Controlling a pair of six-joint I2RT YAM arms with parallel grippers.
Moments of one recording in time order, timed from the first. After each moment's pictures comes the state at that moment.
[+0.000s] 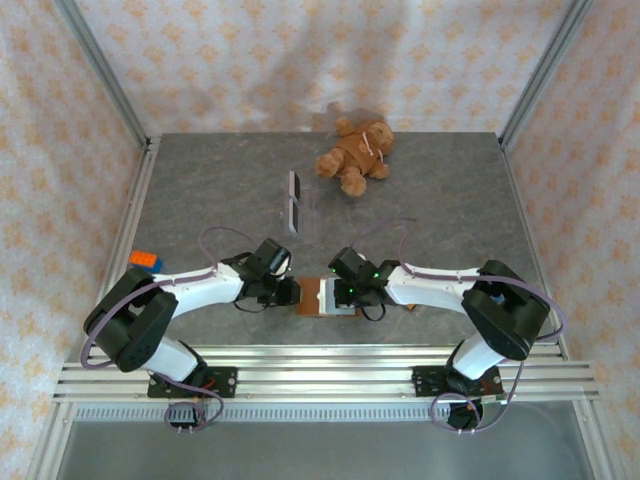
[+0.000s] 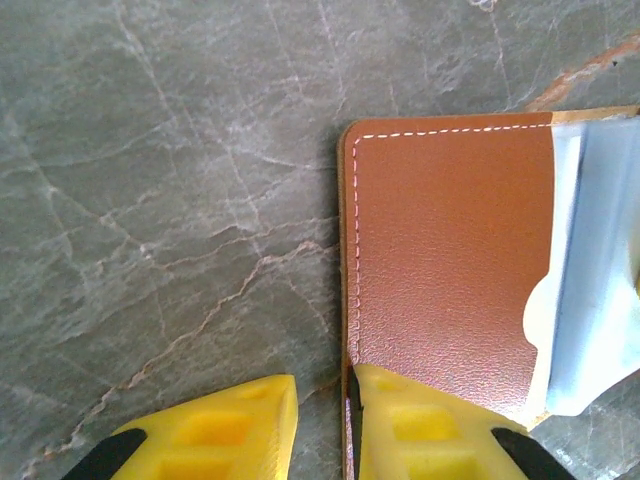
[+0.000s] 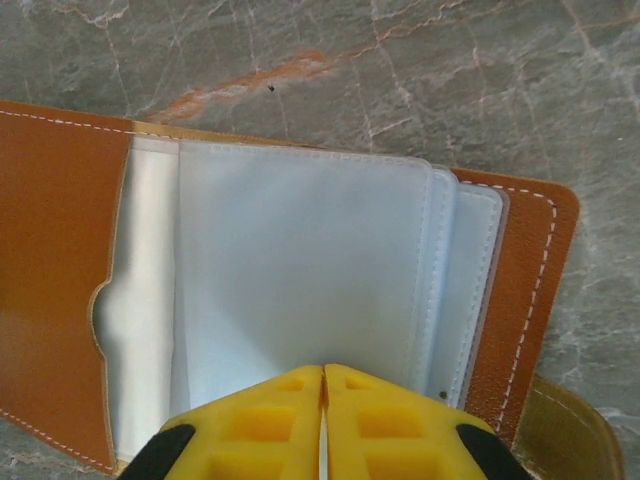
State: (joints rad) left arm -0.61 1.48 0.65 -0.32 0.26 -0.69; right arm 0.90 1.56 0.79 -0.38 0.01 0.81
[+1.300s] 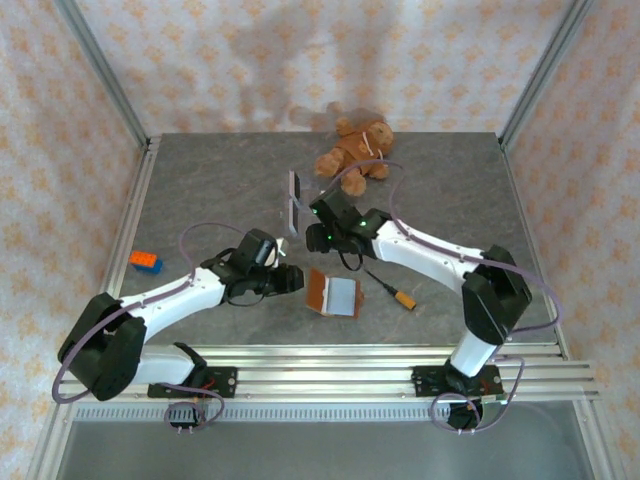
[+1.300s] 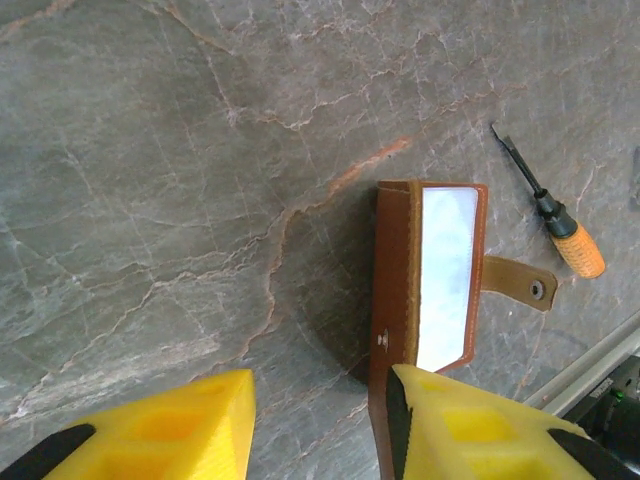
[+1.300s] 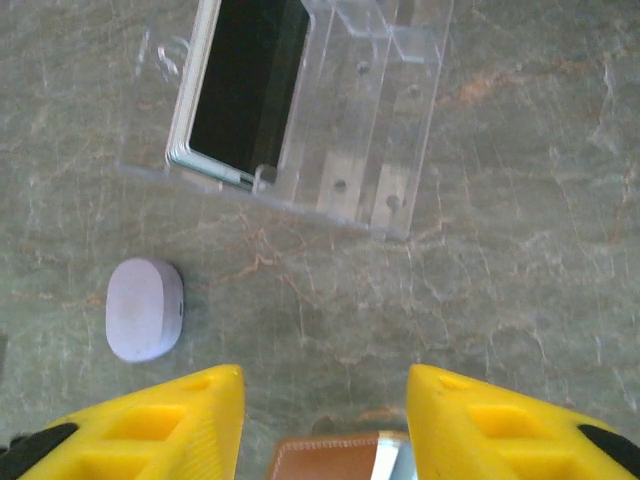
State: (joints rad) left arm -0.55 1.30 0.63 -0.27 0.35 -0.76; right arm 0.82 1.70 1.33 -0.58 0.08 0.61
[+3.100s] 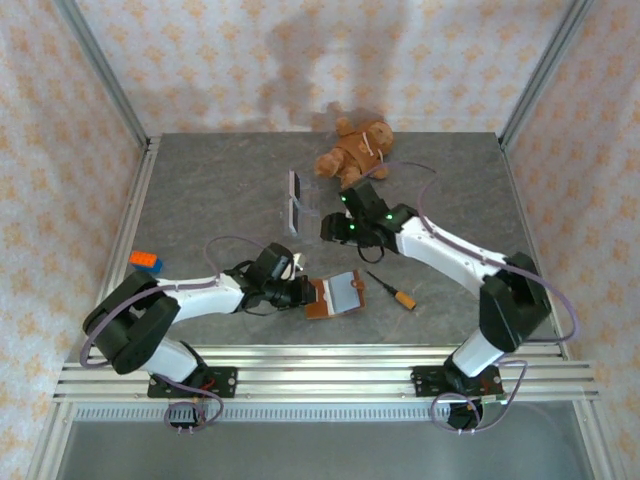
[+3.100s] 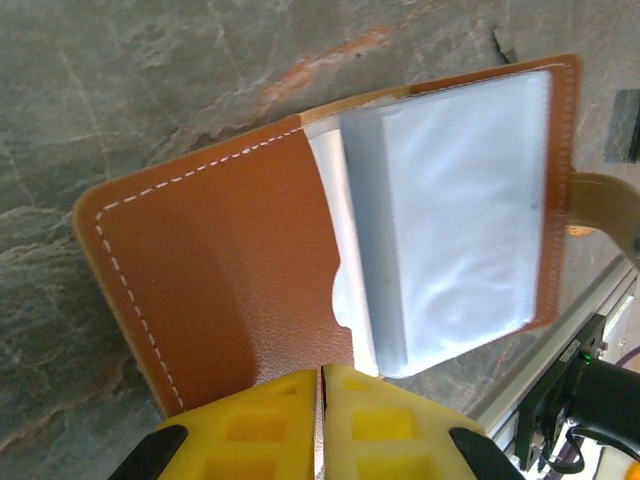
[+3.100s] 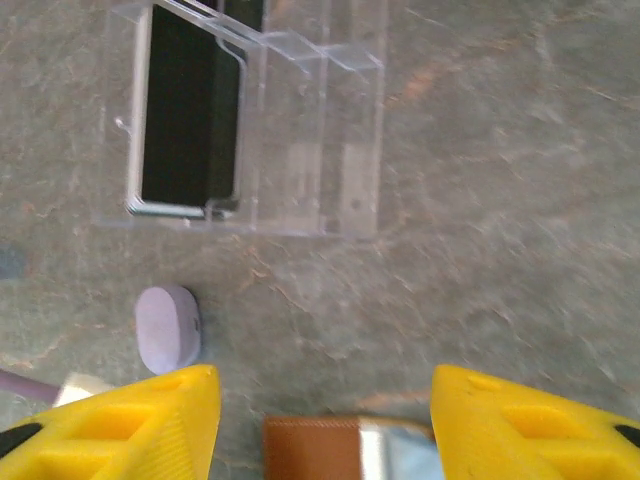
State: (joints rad) left arm -0.67 1.48 0.55 0.04 0.43 -0.90; right arm 0.68 1.62 1.24 -0.53 -0.09 0.71
